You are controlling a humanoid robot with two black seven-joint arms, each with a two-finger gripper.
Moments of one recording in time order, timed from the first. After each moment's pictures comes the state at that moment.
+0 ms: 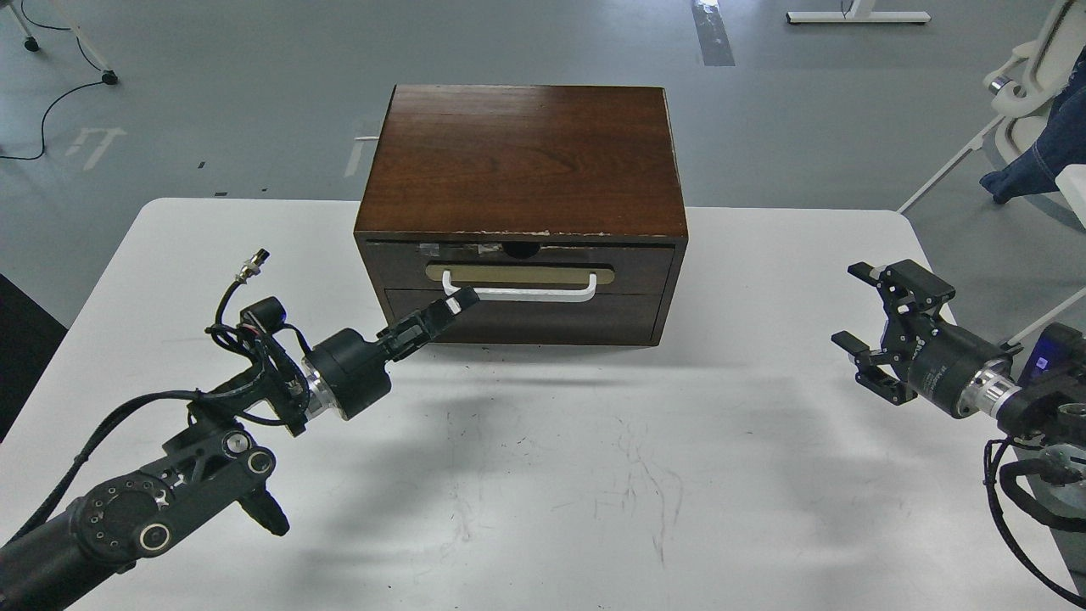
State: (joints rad) left arm -0.39 0.42 -0.70 -1.24 1.38 -0.01 -0.49; right arm 0.69 -0.86 0.06 1.16 -0.10 0.21 0.49
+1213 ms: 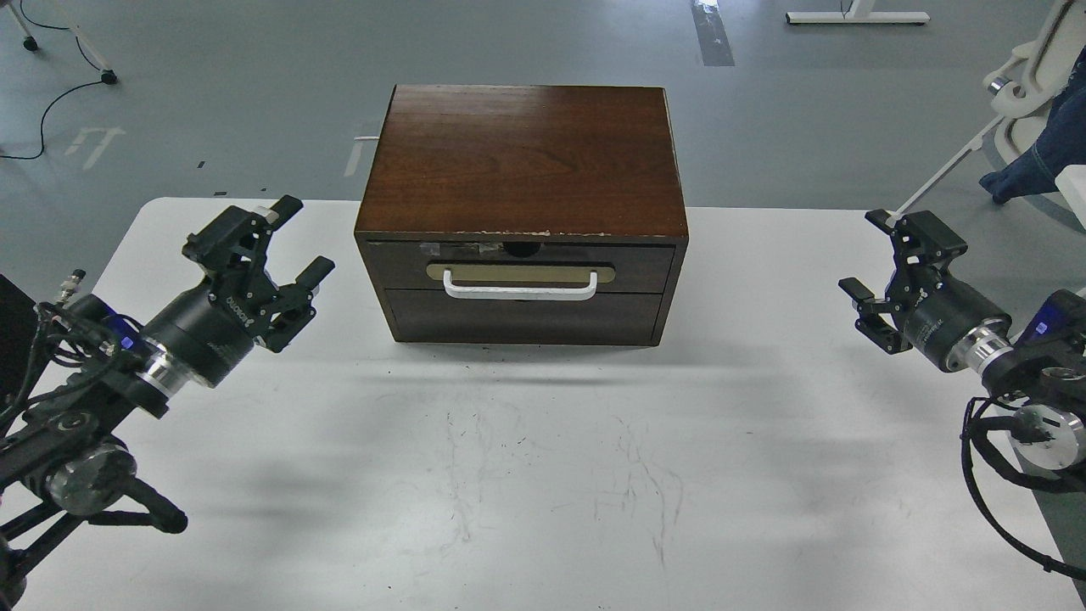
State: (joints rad) left arm -0.21 0.76 -0.83 -1.35 0.32 -0.33 -0.49; right arm 0.67 -0.73 0.30 1.08 -0.10 0.13 0.49
